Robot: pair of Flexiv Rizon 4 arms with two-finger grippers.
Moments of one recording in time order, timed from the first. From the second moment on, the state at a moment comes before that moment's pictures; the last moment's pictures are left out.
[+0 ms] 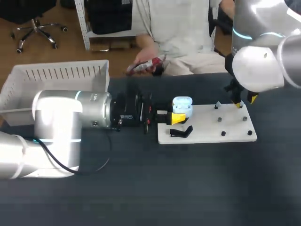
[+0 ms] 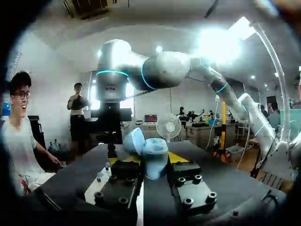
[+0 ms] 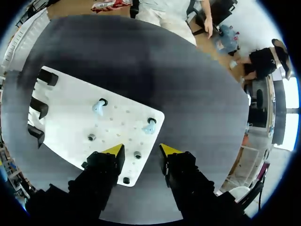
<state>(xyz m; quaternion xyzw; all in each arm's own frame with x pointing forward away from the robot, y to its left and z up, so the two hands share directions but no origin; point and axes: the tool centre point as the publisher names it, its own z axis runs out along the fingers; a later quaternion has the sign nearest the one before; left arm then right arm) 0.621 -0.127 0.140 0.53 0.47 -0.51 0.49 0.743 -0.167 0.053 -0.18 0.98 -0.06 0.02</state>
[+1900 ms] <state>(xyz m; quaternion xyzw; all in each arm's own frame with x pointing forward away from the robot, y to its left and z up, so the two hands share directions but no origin) 0.621 -0.127 0.140 0.53 0.47 -0.51 0.49 0.765 -0.174 0.025 -0.16 0.98 -0.12 0.05</state>
